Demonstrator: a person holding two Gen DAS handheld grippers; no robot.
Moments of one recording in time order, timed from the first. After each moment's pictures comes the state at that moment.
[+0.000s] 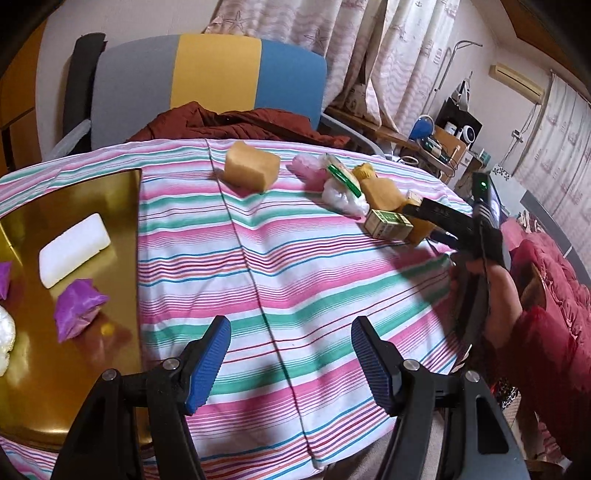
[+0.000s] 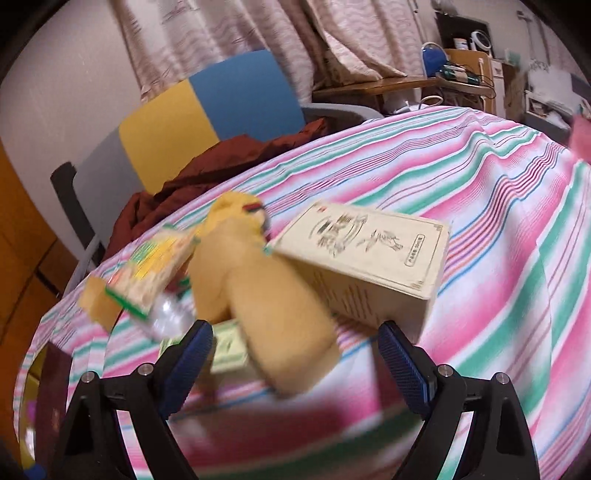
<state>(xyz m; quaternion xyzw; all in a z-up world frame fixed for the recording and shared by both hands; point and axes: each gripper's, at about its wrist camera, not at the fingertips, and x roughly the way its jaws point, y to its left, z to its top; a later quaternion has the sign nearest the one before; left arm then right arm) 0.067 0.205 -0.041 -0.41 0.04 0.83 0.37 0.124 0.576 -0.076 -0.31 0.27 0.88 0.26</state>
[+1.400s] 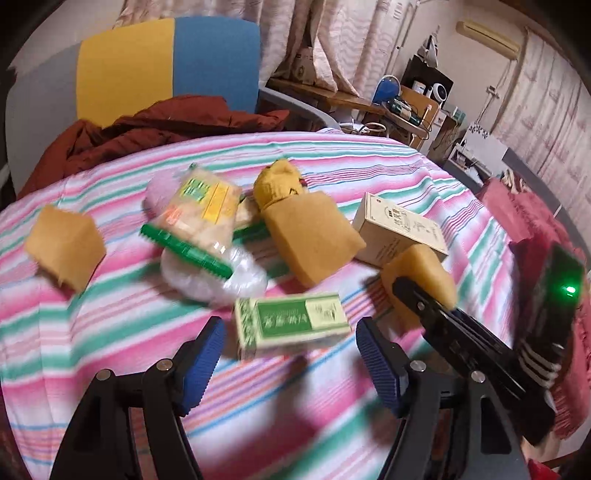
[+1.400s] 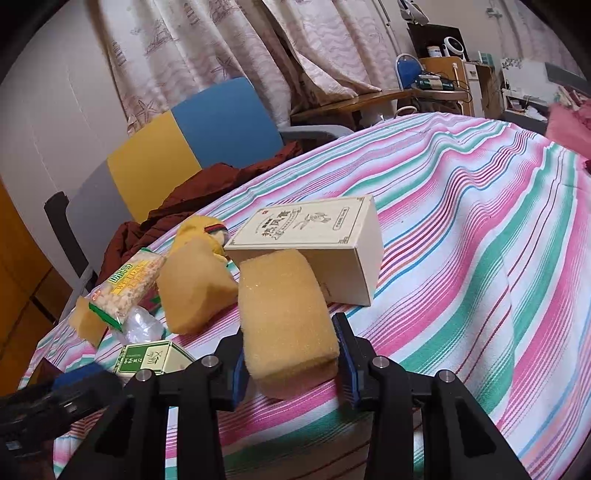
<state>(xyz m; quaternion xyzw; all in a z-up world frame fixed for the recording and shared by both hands) 0.016 0.444 -0.059 -0.42 0.11 0.79 0.43 0.166 0.582 -0.090 -0.25 0.29 0.88 0.29</state>
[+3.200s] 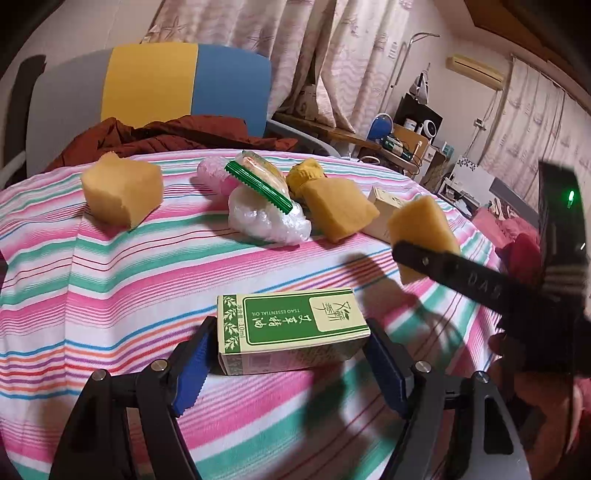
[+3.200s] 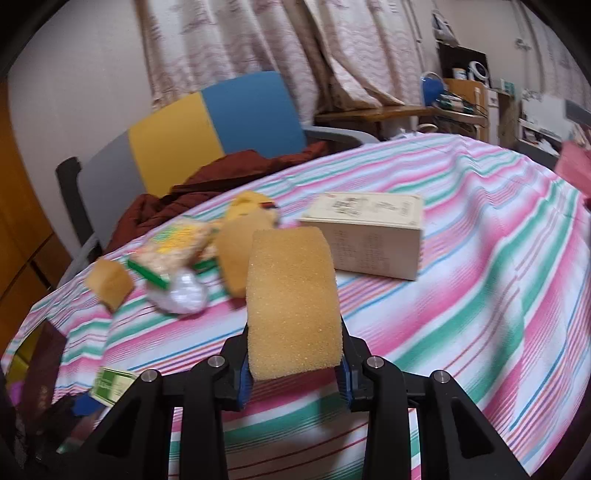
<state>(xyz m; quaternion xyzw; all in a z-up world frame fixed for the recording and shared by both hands) 0.038 0.348 -0.091 -0.36 0.05 0.81 0.45 0.153 0.514 -0.065 -0.27 0.22 0.90 0.27</state>
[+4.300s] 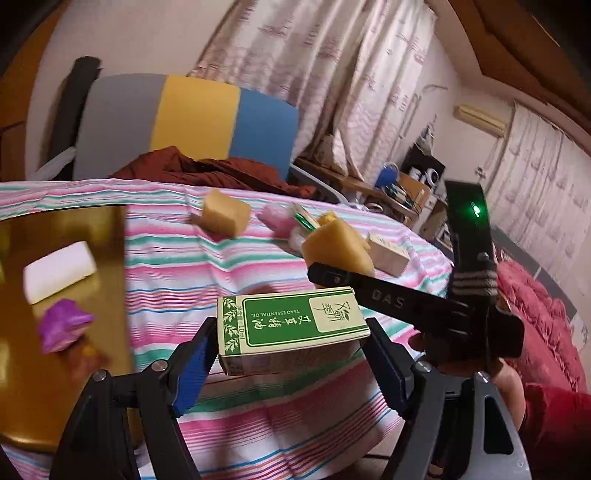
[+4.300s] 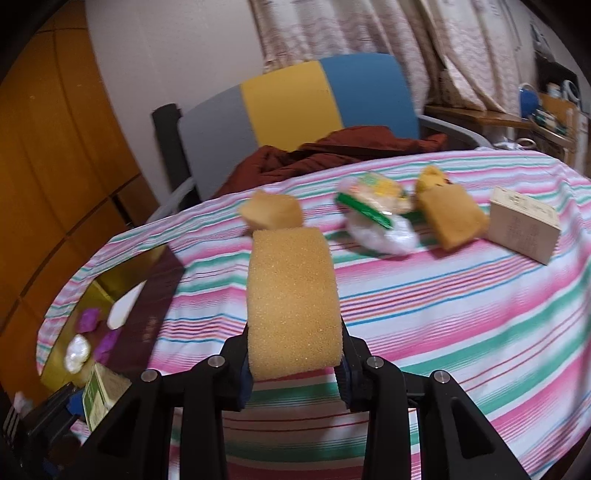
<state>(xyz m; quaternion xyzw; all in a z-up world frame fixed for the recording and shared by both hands) 0.082 0.173 -0.028 -0.32 -0.04 0.84 0.43 0.119 0.371 -0.042 -0.31 0.19 0.93 0.09</state>
